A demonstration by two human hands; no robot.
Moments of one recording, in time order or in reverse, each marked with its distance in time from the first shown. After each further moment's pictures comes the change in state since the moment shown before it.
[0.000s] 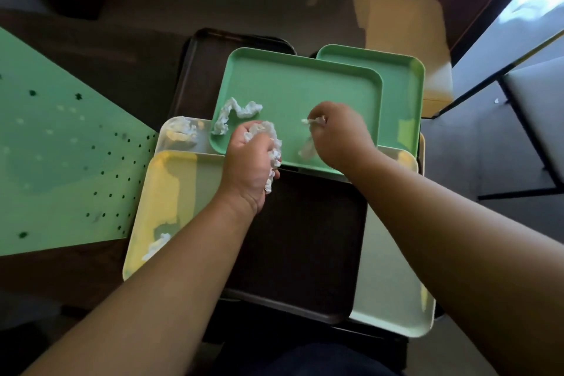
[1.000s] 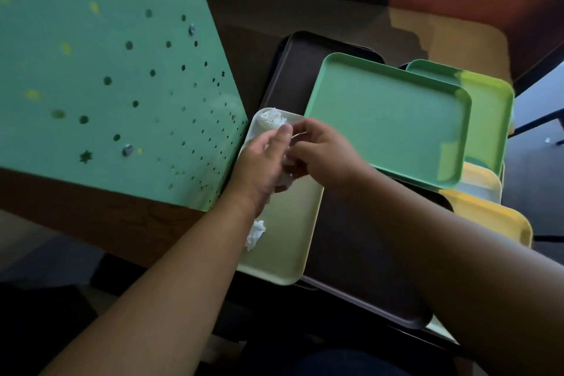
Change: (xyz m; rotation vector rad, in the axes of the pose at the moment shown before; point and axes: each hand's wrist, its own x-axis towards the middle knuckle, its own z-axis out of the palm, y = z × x) left_hand -0.013 0.030 -0.143 0.238 -0.034 -0.011; right_hand -0.065 -0.137 0.091 0.735 -0.436 -0.059
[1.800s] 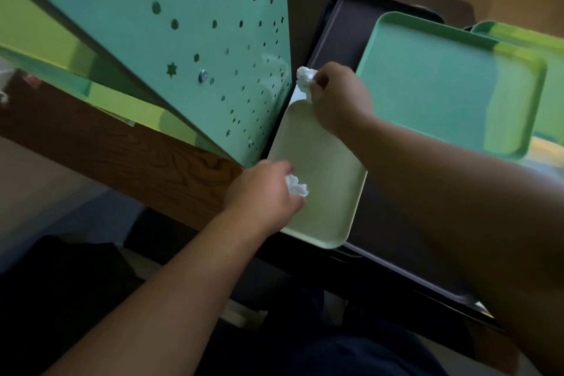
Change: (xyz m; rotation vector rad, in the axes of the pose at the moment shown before) left_hand -0.050 -0.064 -0.069 1.105 -0.053 0.068; right_hand 0.072 0.023 0.044 -0.838 0.385 -0.227
